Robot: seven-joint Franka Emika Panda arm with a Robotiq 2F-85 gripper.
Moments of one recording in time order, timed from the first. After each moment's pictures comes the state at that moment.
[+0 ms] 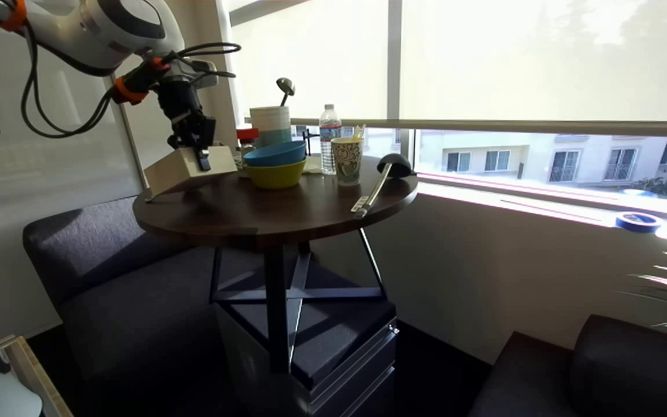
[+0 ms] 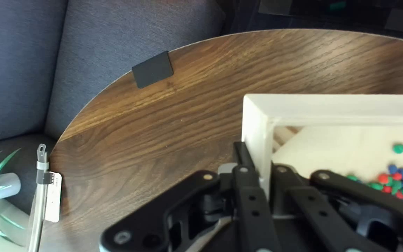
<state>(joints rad) 0.02 -0.31 0.14 -2.28 -0.40 1.79 0.10</state>
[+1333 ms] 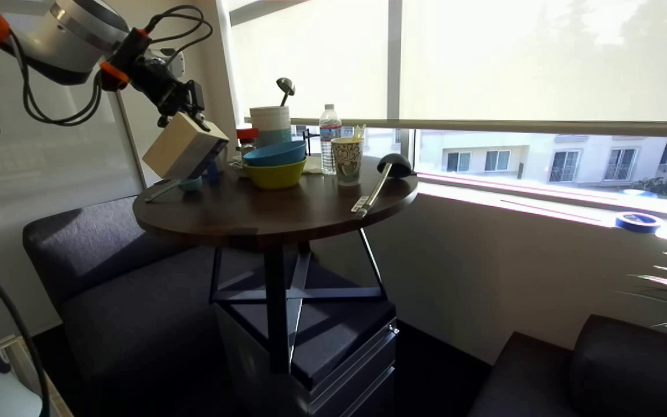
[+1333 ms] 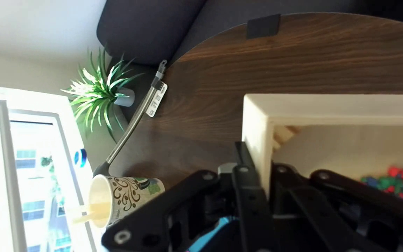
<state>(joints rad) 0.17 -0.23 0.28 -2.17 -0.79 1.64 0.07</state>
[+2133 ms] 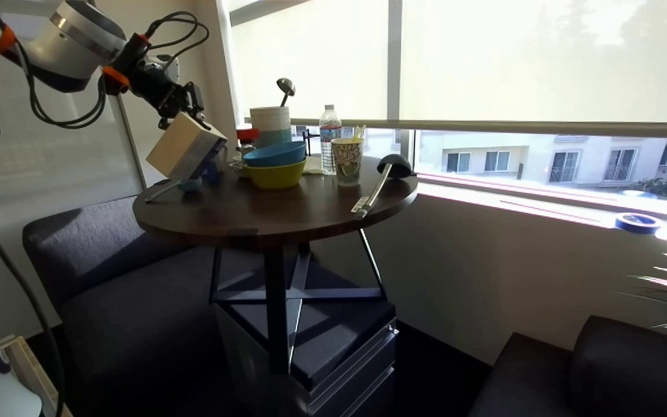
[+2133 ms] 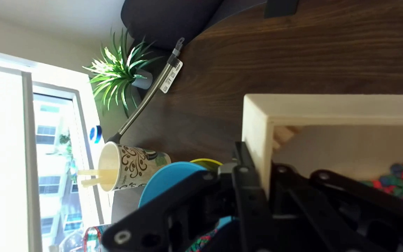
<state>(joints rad) 0.22 -0.18 0.29 -2.15 -0.86 1.63 0.07</state>
